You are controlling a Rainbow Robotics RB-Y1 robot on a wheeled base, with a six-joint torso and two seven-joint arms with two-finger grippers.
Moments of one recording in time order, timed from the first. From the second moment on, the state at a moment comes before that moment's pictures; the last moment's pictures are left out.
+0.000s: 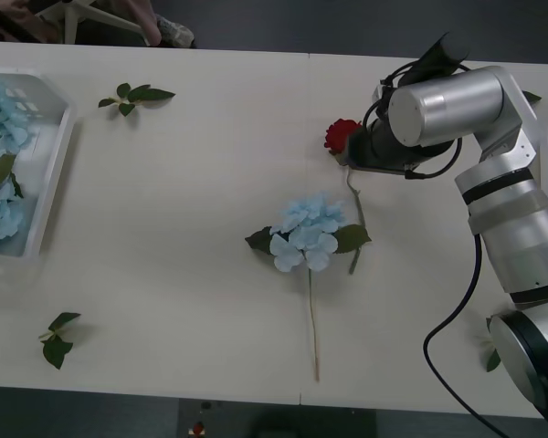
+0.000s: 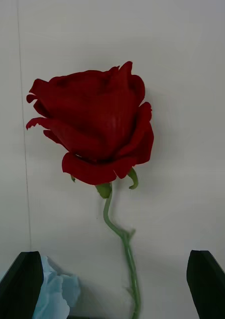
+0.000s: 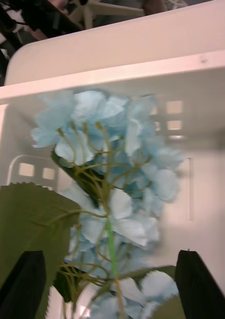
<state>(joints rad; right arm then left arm) -0.75 -0.29 0.14 -1.32 -0.39 1.37 1.20 -0.55 0.92 0.02 -1.20 0.64 0.94 -1.67</state>
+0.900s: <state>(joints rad) -0.75 -0.25 0.23 -1.13 -0.27 1.19 1.19 -0.14 0.57 0.22 -1.99 0.79 1.31 -1.55</state>
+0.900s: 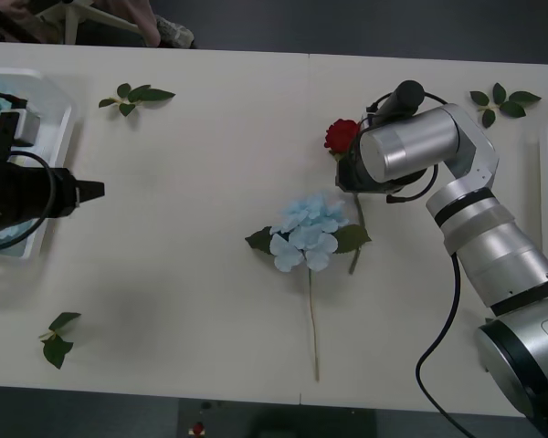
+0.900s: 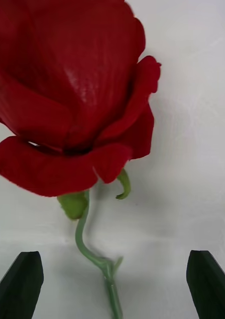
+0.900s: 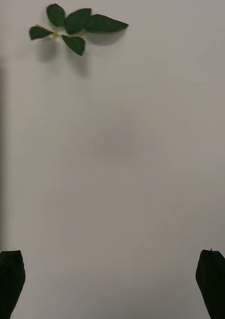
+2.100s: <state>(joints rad) -0.75 -0.24 0.28 -1.07 -0.24 1.09 1.13 -0.12 0.30 -0.61 -2.11 0.21 1.23 -0.96</state>
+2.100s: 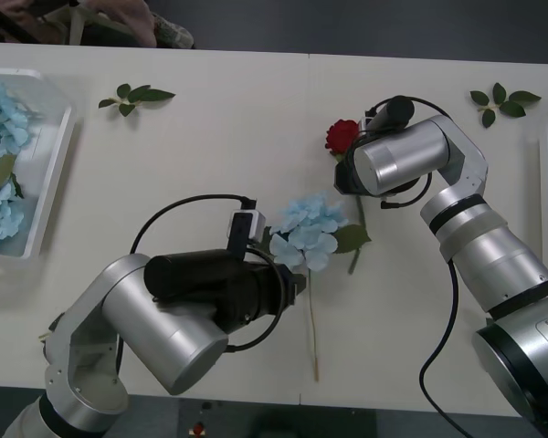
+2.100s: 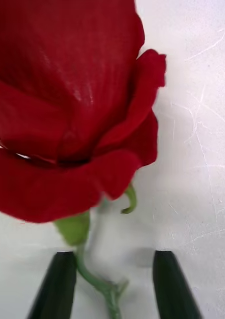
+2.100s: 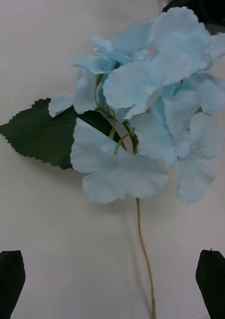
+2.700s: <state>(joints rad) -0.75 -0.24 0.28 -1.07 -0.24 1.09 1.13 -0.28 0.25 -0.68 -1.84 0.18 1.11 -0.92</state>
